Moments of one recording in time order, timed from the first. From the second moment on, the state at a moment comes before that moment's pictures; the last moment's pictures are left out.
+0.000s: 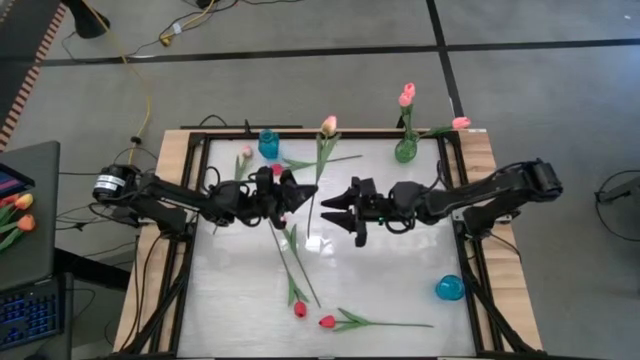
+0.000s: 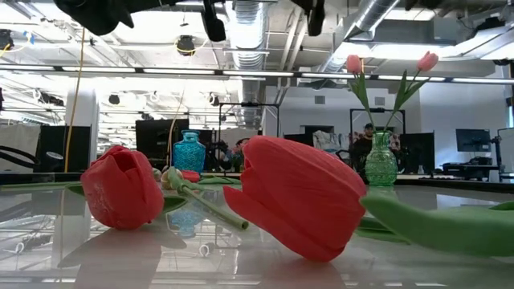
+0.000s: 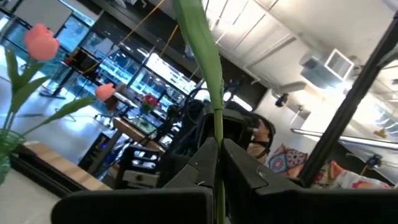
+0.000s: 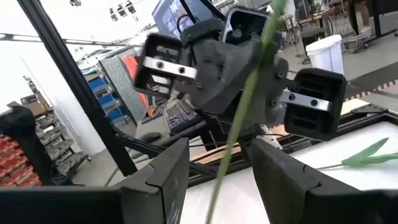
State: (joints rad) left arm -0.05 1.43 0.69 1.15 -0.20 -0.57; right arm 0.13 1.41 0.87 0.63 0.13 0.39
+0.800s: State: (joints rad) left arm -0.05 1.43 0.69 1.07 -0.20 -0.60; right arm 0.10 1.48 0.87 0.72 0.17 0.38
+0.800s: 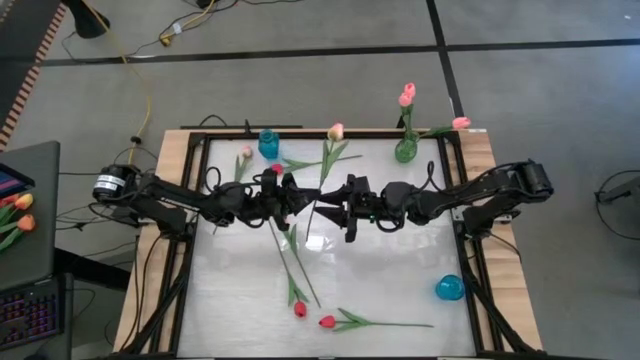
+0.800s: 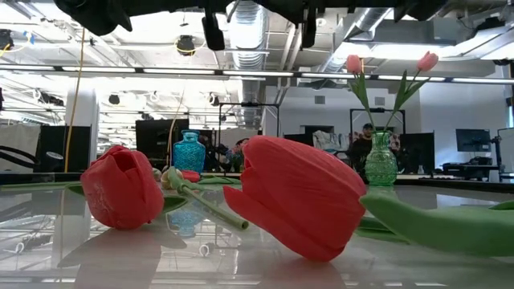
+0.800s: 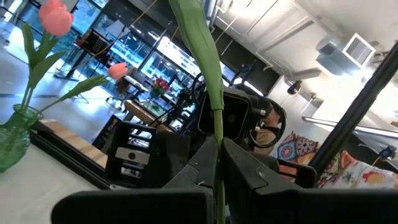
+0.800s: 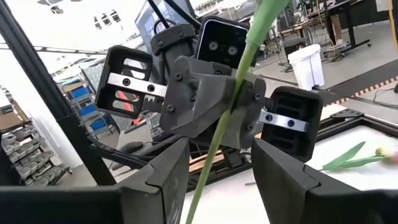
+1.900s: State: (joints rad) left arm -0.05 1.47 0.77 1.05 -0.27 -0.57; right arm 0.09 1.48 0.87 0.72 0.18 0.39
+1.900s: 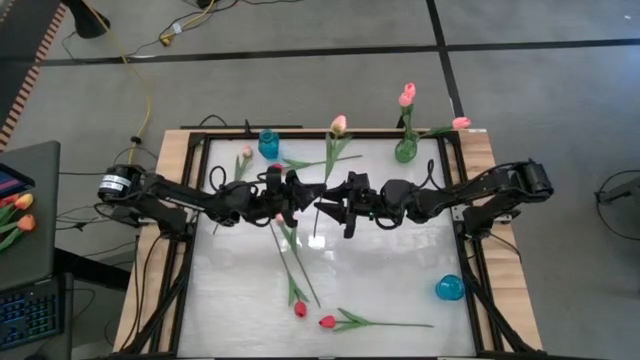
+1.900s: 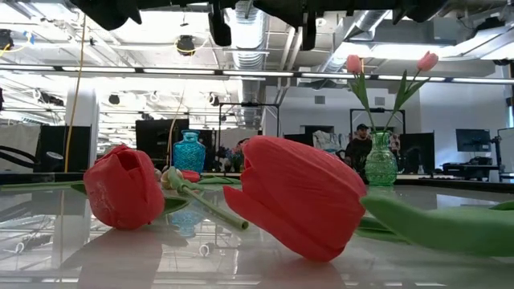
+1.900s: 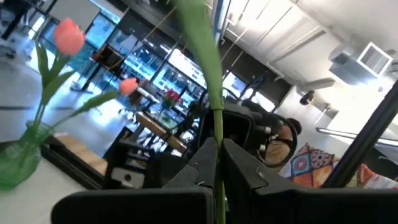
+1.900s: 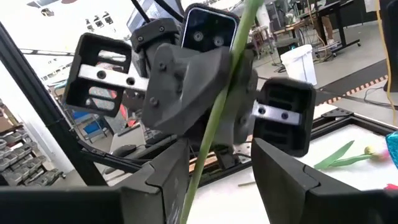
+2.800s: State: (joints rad) left arm -0.05 1.47 0.76 0.97 -0.16 -0.58; right arm 0.12 1.47 0.87 0.63 0.13 0.47
